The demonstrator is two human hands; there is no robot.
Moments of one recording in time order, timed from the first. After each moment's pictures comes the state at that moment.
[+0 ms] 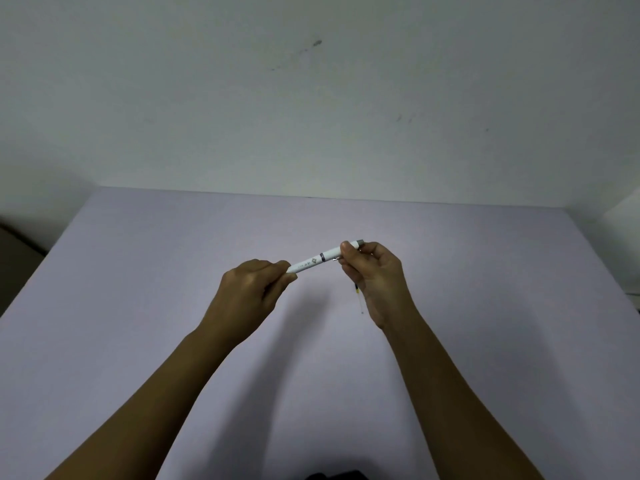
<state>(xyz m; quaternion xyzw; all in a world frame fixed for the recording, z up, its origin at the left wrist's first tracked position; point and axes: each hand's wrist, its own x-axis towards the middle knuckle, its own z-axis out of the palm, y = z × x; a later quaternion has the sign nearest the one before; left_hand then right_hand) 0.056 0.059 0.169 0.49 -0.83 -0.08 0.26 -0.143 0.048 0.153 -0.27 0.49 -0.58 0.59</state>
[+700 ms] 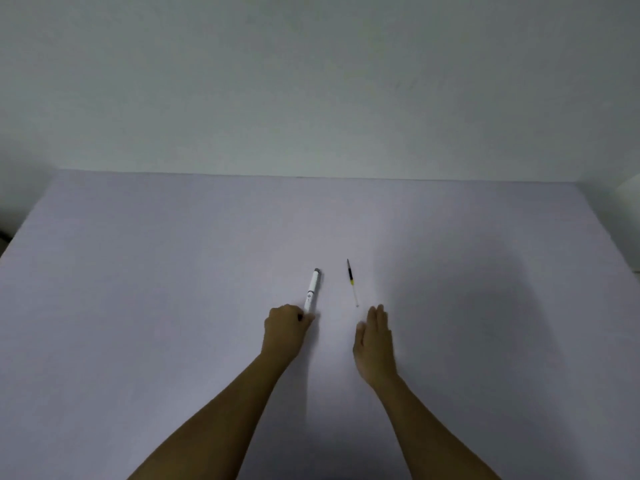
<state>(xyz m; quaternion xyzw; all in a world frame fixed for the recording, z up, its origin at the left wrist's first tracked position) -0.013 0.039 0.011 0.68 -0.65 -0.33 0.08 -0.174 0.091 -0.041 -0.51 0.80 -0.14 0.30</state>
